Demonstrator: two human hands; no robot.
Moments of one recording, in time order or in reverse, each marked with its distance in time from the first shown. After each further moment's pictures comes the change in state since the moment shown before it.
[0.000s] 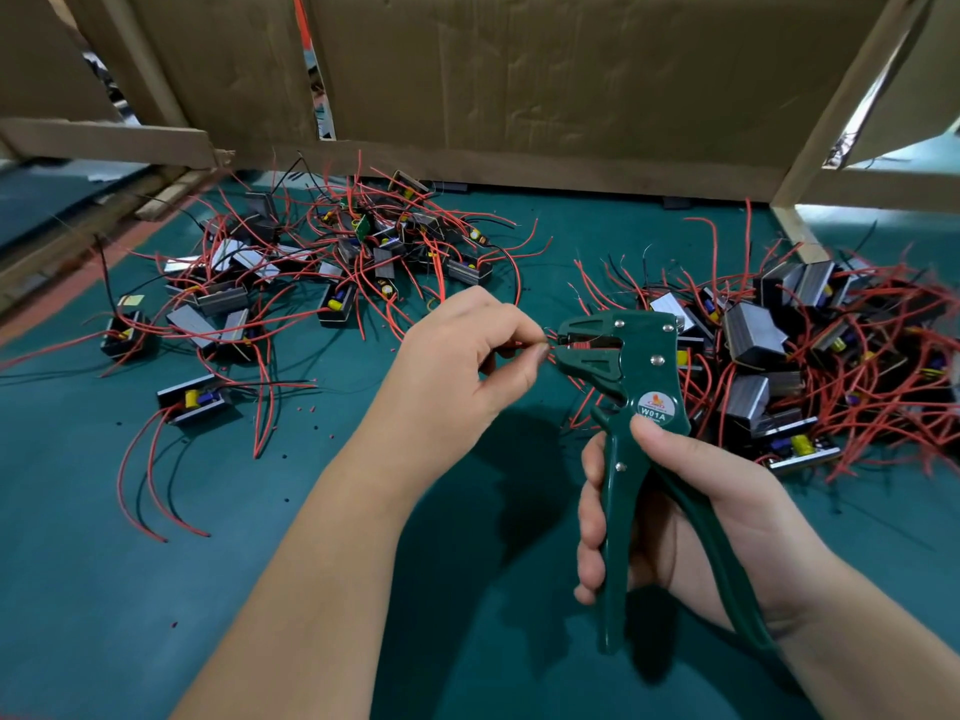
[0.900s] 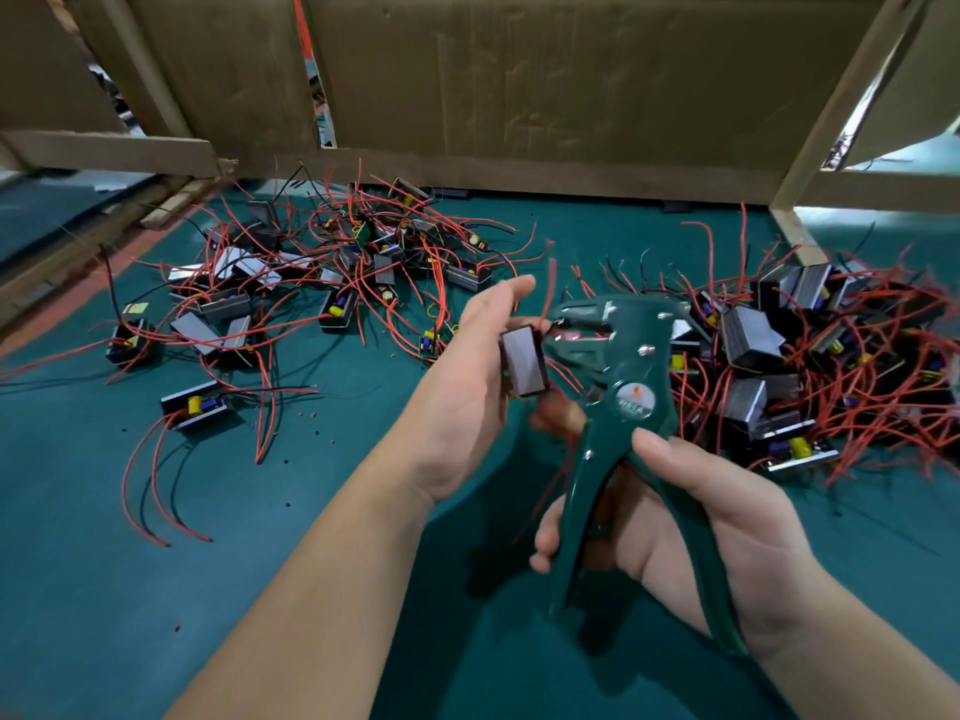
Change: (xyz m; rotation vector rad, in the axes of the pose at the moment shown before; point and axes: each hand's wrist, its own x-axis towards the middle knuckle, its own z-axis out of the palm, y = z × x) left_hand 0.009 0.023 0.018 -1.075 -0.039 -0.632; right_hand 0.004 0.008 0.009 0.105 -0.066 -0.200
